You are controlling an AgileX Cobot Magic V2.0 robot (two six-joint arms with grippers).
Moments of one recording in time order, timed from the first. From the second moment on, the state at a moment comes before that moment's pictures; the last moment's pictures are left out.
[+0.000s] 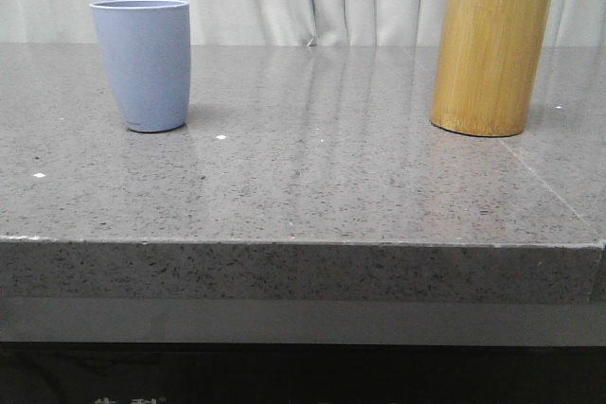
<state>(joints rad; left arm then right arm) -0.07 -0.01 0.00 -0.11 0.26 0.09 0.07 -0.01 0.03 0.11 0.20 0.11</state>
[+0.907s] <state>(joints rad) -0.07 -0.01 0.00 -0.11 0.23 0.09 0.07 -0.01 0.03 0.11 0.20 0.11</state>
